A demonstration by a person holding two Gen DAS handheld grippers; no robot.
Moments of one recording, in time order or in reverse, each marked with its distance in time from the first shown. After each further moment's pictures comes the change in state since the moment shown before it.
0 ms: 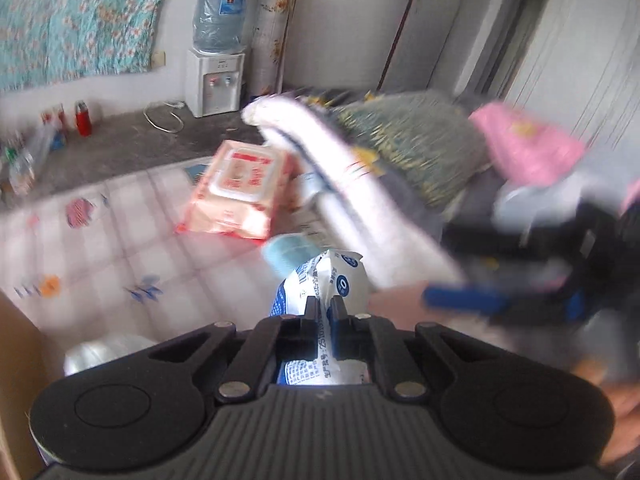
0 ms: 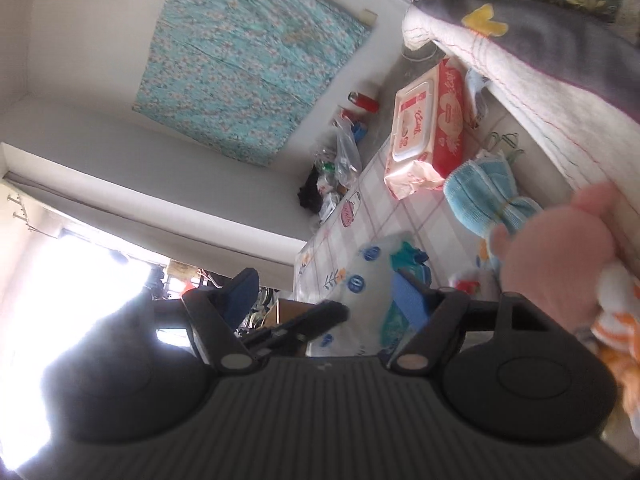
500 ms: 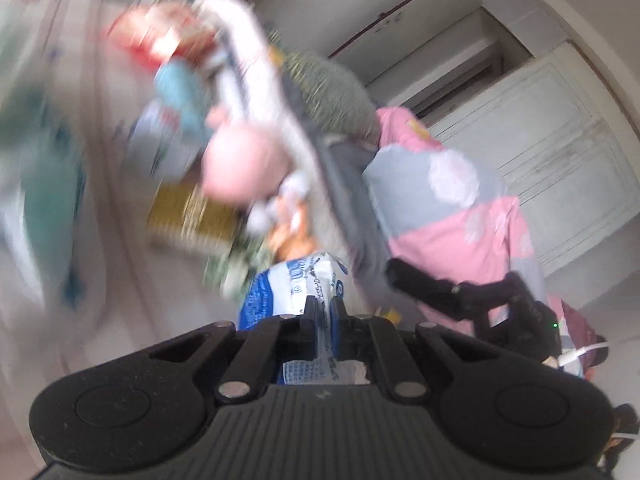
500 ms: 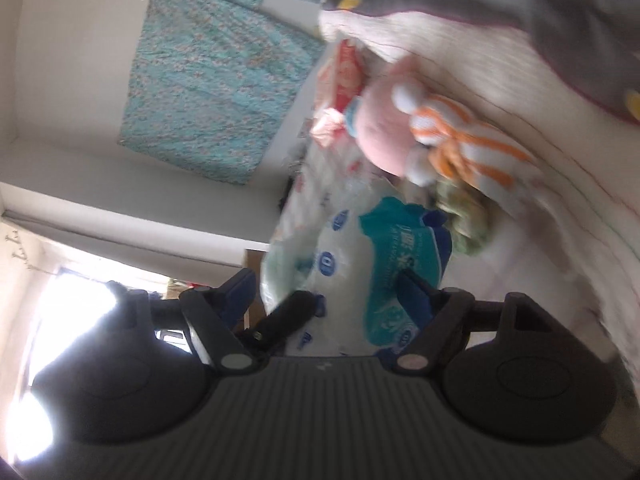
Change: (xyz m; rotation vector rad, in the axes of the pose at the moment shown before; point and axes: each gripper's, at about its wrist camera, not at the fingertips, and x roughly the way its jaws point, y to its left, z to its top) left arm 0.021 -0.030 -0.175 -0.357 0.031 -0.436; right arm -0.115 -0.081 -0.151 0.136 -0.076 -0.050
